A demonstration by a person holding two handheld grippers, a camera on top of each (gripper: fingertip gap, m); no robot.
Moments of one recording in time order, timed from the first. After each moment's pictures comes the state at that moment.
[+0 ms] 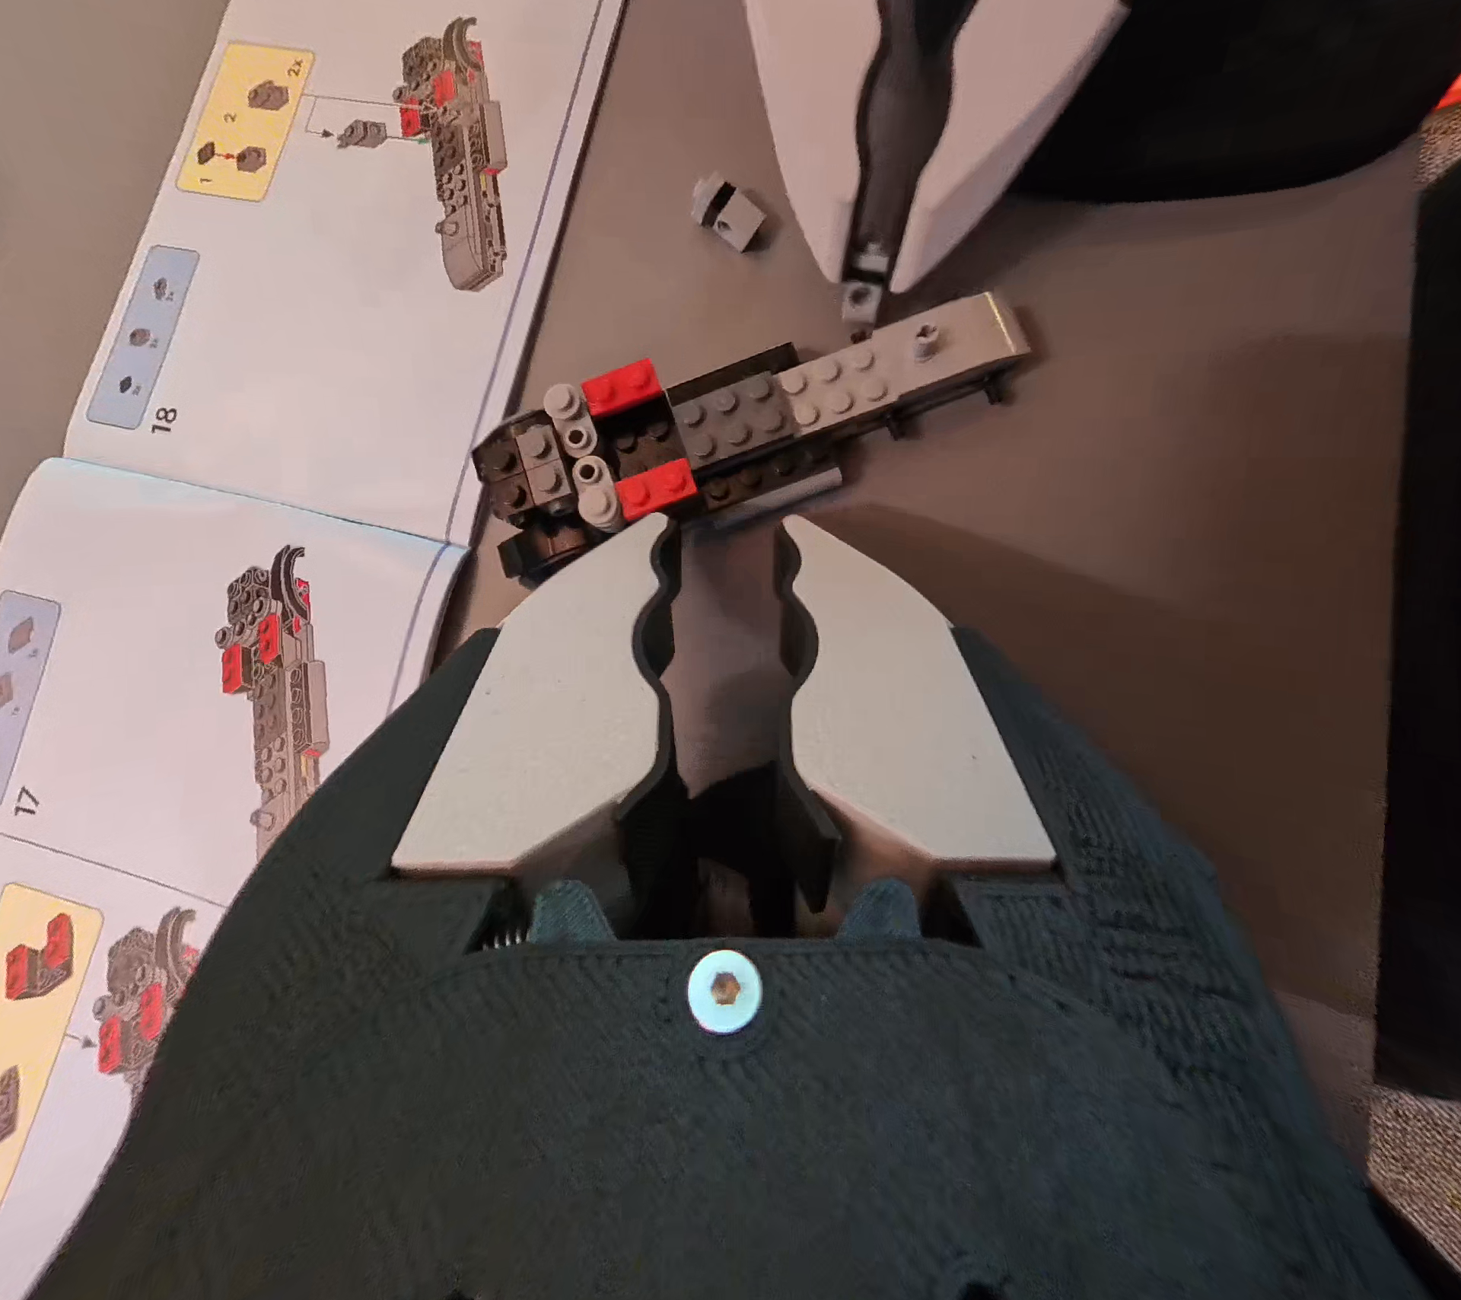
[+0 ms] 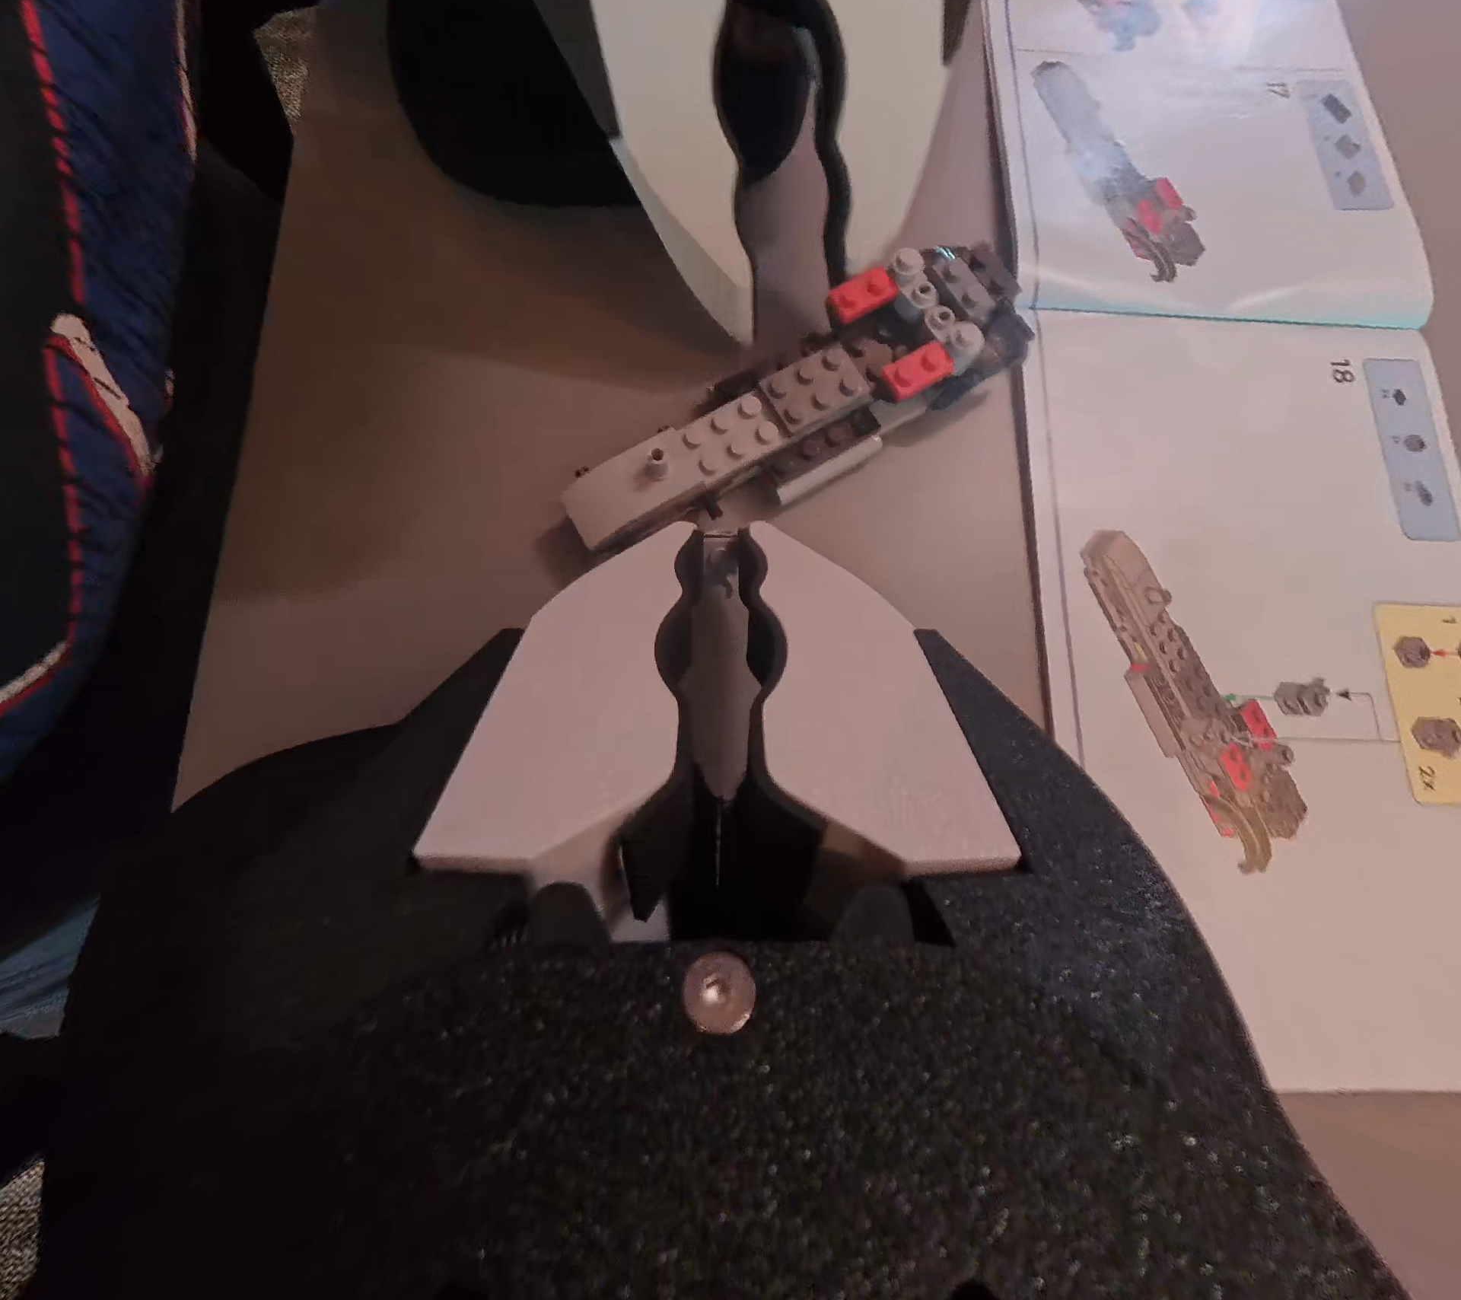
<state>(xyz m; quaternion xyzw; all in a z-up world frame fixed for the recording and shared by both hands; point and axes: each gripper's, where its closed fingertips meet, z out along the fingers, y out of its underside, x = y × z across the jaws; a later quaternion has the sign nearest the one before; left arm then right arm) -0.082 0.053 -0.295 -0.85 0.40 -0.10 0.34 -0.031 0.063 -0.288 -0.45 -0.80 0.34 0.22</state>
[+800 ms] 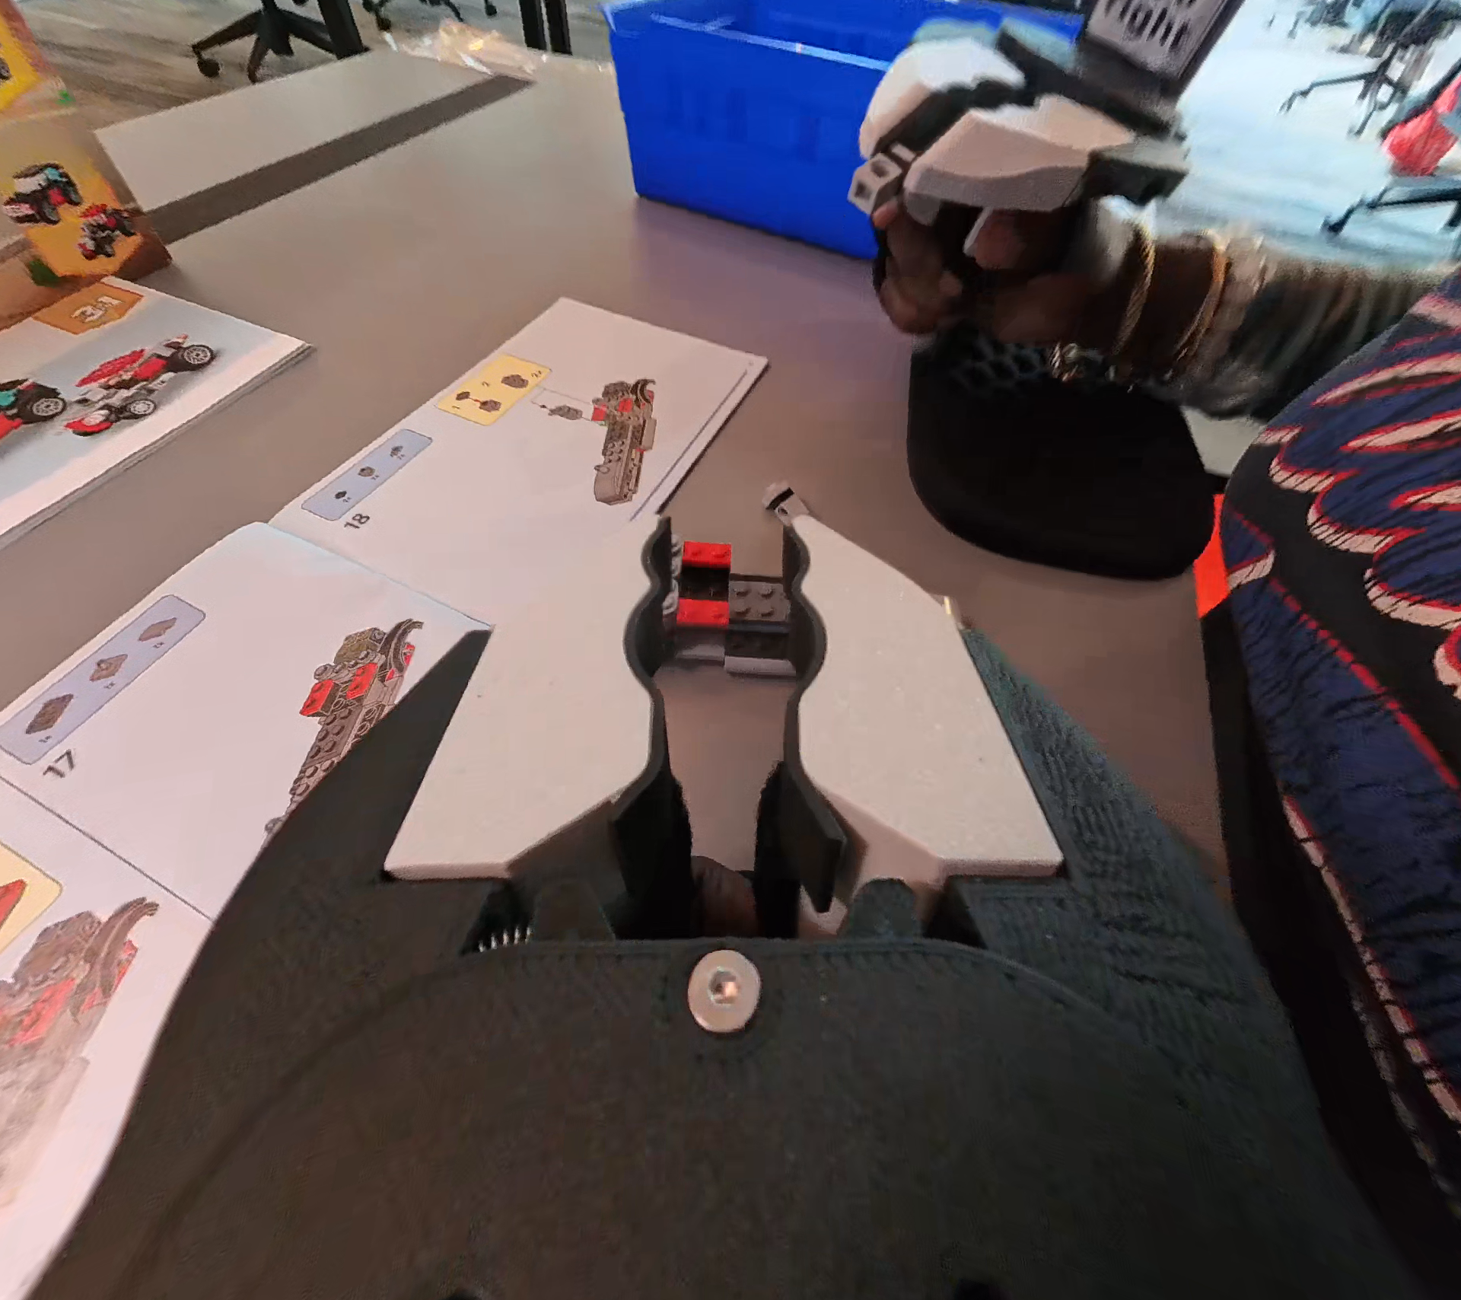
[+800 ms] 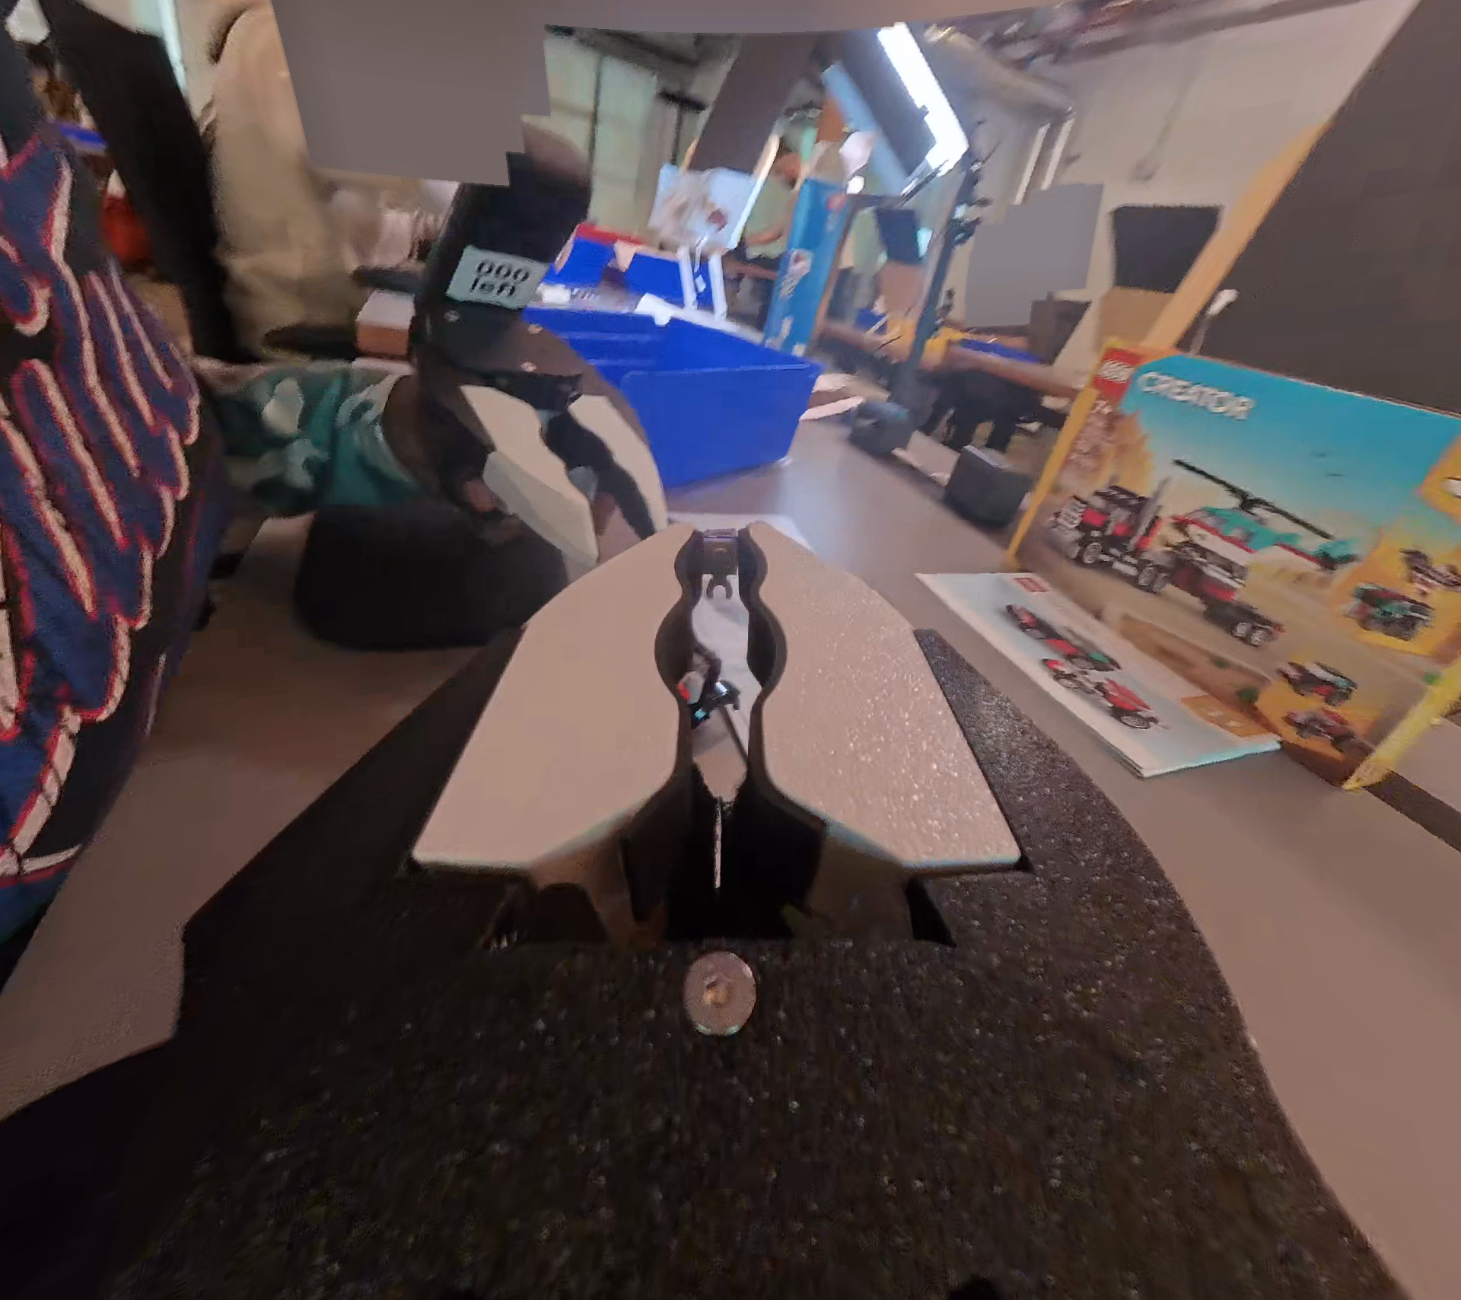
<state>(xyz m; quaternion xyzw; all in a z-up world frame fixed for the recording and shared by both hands) -0.088 0.065 -0.227 -0.78 0.24 -0.21 0.54 -0.021 0.103 -0.169 -0.37 -0.55 0.52 0.53</state>
